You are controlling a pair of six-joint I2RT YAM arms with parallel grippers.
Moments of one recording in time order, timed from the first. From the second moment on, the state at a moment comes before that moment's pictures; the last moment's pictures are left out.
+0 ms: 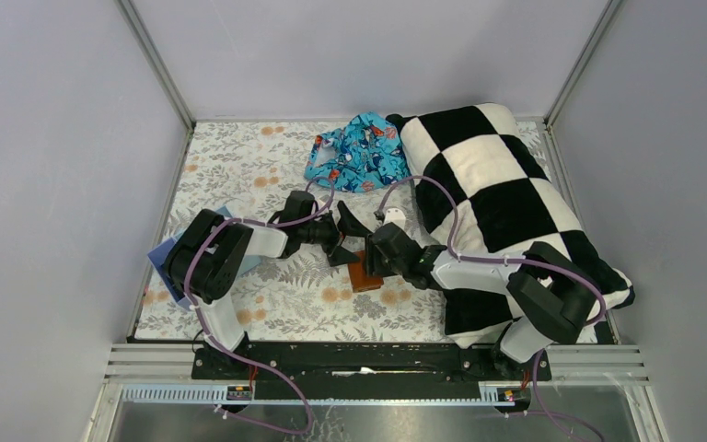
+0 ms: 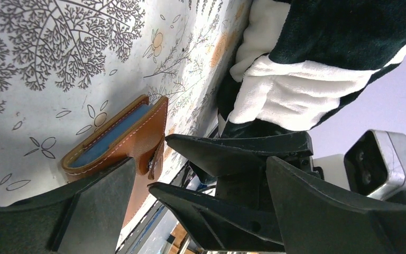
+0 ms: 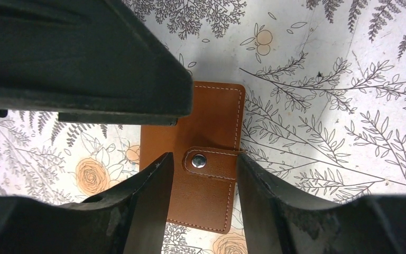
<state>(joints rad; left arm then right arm) -0.44 1.80 0.74 0.38 0.79 -1.25 0.91 1.58 0.75 0.02 0.19 0.68</state>
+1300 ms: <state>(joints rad) -0.44 1.80 0.73 0.40 0.81 -1.22 0.98 1.56 0.71 0.03 0.32 0.72</state>
